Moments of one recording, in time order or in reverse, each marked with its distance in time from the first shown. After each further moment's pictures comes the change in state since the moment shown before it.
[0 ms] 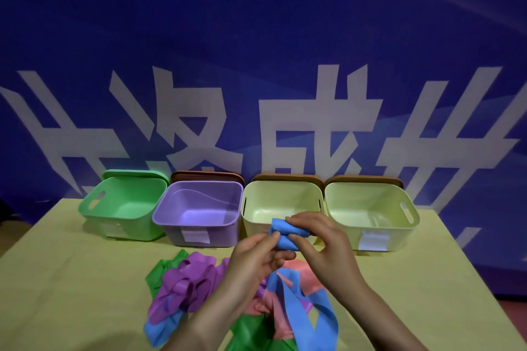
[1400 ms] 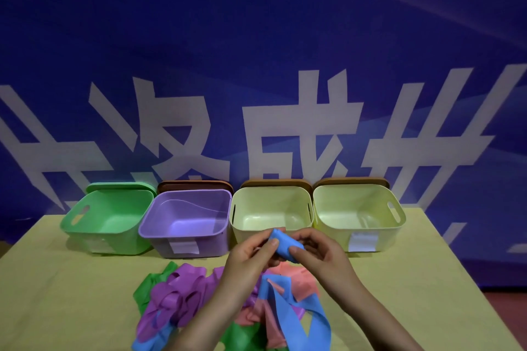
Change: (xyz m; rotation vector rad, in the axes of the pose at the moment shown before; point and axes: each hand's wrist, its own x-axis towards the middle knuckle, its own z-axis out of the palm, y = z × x) left_hand 0.023 -0.018 0.002 0.208 -0.018 0.145; right_hand -0.011 0.002 -0.016 0.435 -0.076 0.494
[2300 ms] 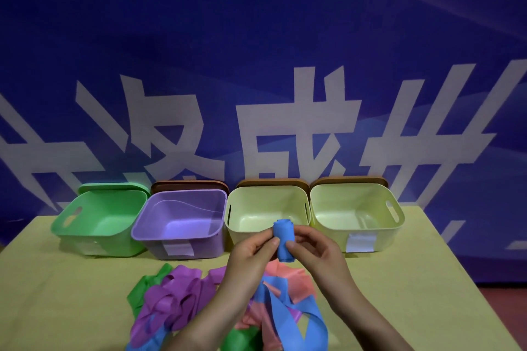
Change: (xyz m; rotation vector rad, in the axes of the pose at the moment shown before) left_hand 0.007 0.014 0.019 0.063 -0.021 0.076; right_hand 0.013 0.005 0.001 0.132 0.120 0.034
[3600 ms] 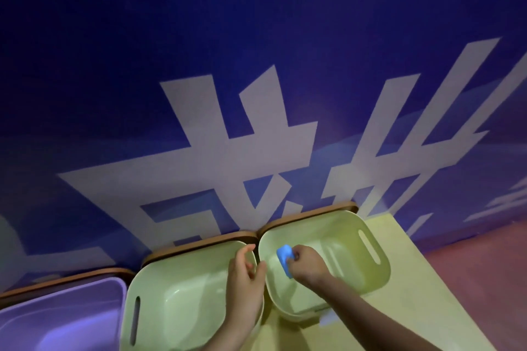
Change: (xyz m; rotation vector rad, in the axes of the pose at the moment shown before) left_hand 0.247 -0.152 0.095 0.476 0.057 -0.129; right_hand 0.233 0.130 -0.149 -0.927 0.063 0.519
